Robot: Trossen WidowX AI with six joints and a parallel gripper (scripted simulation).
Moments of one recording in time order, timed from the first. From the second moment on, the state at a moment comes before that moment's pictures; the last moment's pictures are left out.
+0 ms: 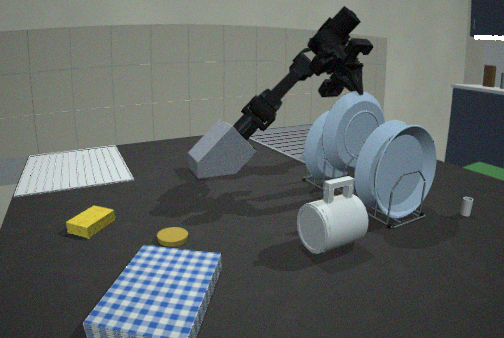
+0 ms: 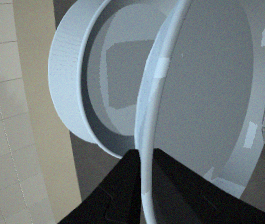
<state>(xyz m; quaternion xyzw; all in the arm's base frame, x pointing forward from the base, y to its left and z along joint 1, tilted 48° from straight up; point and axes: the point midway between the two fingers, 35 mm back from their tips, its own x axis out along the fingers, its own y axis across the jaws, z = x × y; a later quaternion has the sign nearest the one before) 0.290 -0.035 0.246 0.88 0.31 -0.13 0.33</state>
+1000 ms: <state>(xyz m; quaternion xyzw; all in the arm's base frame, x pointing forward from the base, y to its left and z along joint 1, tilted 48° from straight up) 0.291 -0.025 0.237 0.88 0.31 -0.13 0.33</state>
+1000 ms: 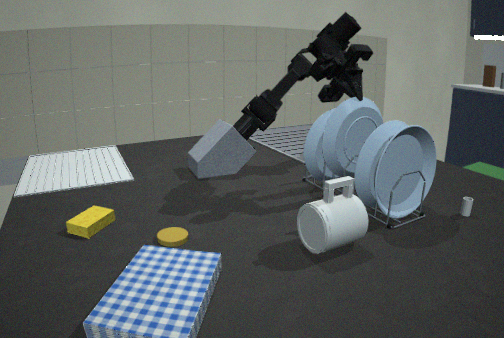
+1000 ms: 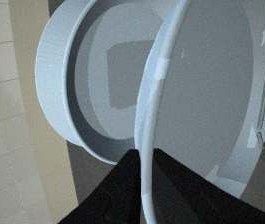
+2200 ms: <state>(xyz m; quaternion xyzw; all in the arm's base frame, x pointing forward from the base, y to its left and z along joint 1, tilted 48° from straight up) 0.292 -0.013 0.226 0.88 0.31 -0.13 0.33</state>
